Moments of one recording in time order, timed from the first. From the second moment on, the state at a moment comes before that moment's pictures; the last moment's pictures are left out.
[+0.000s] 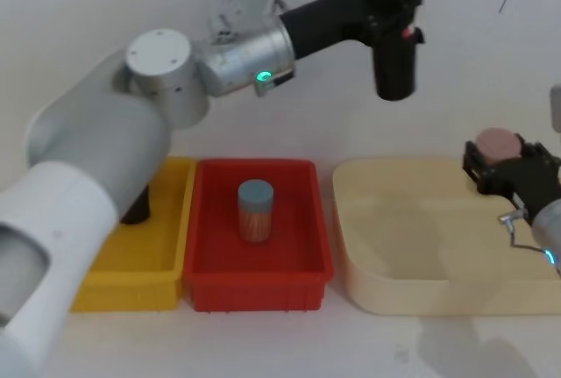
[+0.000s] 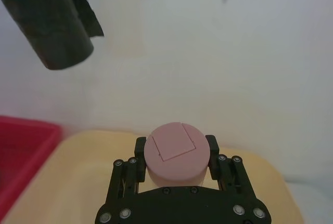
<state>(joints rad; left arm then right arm) -1.23 -0.05 0.60 -0.56 -0.57 -0.29 -0.88 0.31 0.26 -0.13 -1.70 0.11 0.42 0.06</state>
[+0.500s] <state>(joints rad) -1.37 -0.18 0.66 -0.26 -0.65 -0.42 -0.97 0.32 0.25 -0.08 -1.63 0.11 0.40 0.04</state>
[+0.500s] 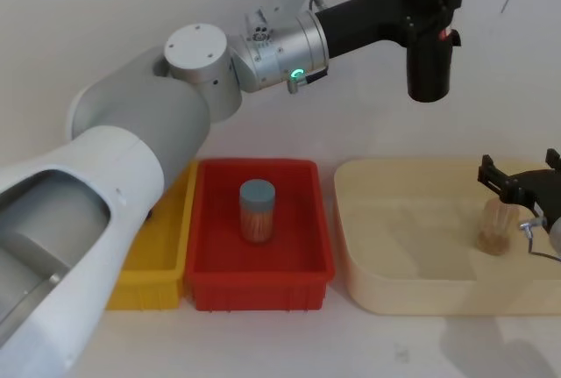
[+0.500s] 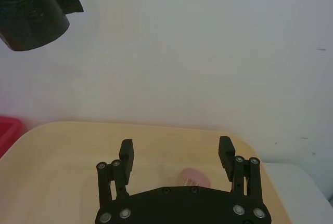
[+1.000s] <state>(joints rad) -1.42 -0.23 0.68 -0.16 -0.68 -0.46 -1.00 0.32 0.26 -0.09 -1.67 0.11 0.35 0.09</state>
